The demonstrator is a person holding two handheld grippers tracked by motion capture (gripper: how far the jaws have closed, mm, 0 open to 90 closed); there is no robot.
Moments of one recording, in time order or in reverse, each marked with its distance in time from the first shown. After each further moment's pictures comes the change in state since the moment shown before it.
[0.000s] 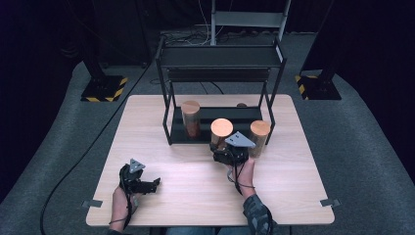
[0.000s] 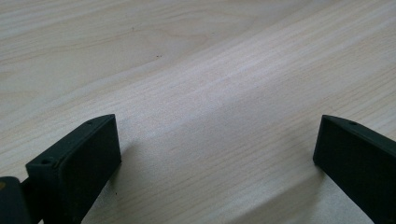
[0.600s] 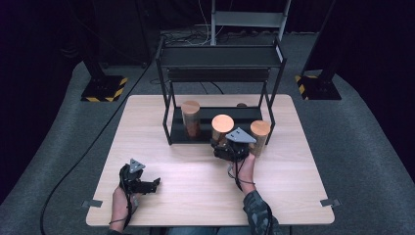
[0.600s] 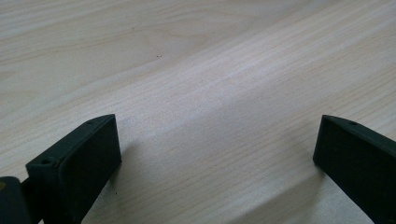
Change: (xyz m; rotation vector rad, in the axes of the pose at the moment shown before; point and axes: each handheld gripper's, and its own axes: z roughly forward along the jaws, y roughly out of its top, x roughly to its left) left arm 0.000 0.000 0.000 0.000 0.001 -0.001; right arm -0.007 0.008 0.006 0.000 -0.014 0.003
